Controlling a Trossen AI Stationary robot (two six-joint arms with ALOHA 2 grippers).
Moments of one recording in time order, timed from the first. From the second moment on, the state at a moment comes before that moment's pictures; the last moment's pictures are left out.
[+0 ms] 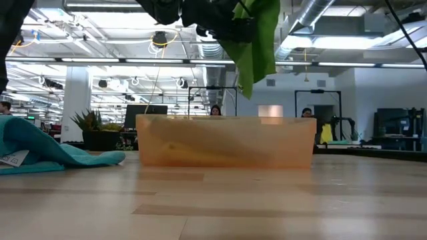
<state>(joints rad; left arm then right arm) 0.23 1.84 1.41 0.54 -0.67 0.44 -0.33 1.48 1.96 -0.69 0.42 0.17</state>
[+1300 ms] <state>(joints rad) 0.14 1.62 1.41 0.09 -0.86 0.71 -0.39 1.48 1.96 -0.94 0.42 0.08</state>
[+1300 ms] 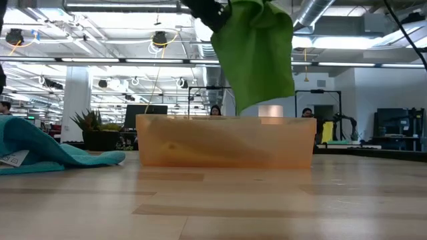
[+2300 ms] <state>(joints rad) 0.17 1.43 1.55 -0.35 -0.61 0.39 -0.37 1.48 1.96 -1.04 0.31 0.07</state>
